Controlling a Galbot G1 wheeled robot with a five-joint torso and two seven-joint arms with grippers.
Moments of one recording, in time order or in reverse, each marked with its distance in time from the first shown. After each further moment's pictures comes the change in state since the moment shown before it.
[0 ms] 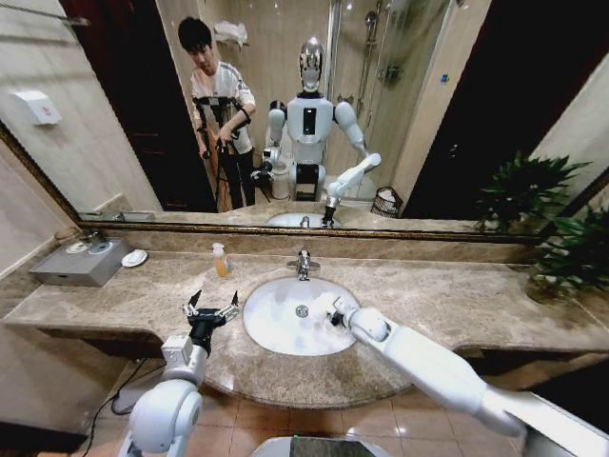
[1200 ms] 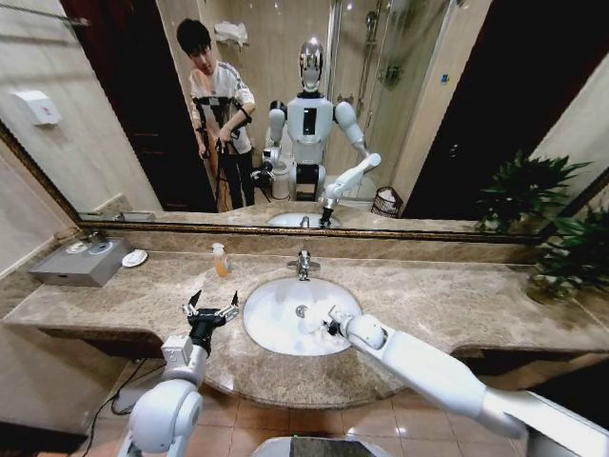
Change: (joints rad) left arm 0.000 0.000 0.000 0.000 0.000 0.000 0.000; right arm 0.006 -0.064 -0.129 0.103 0.057 -0.010 -0.023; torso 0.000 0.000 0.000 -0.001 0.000
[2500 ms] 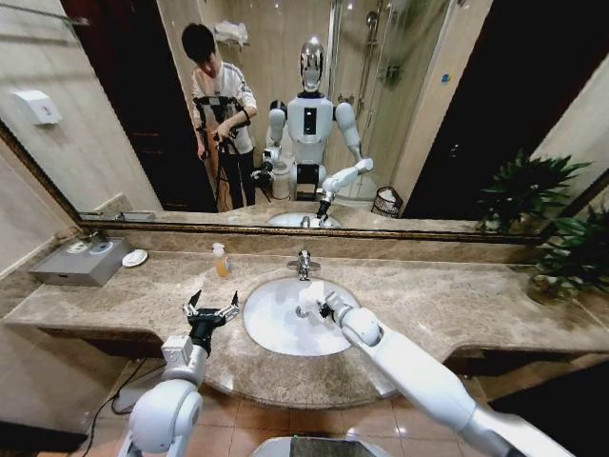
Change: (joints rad) left arm 0.000 0.000 0.000 0.000 0.000 0.000 0.000; right arm -0.078 0.144 0.218 -0.020 -0.193 0.011 0.025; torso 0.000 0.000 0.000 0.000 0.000
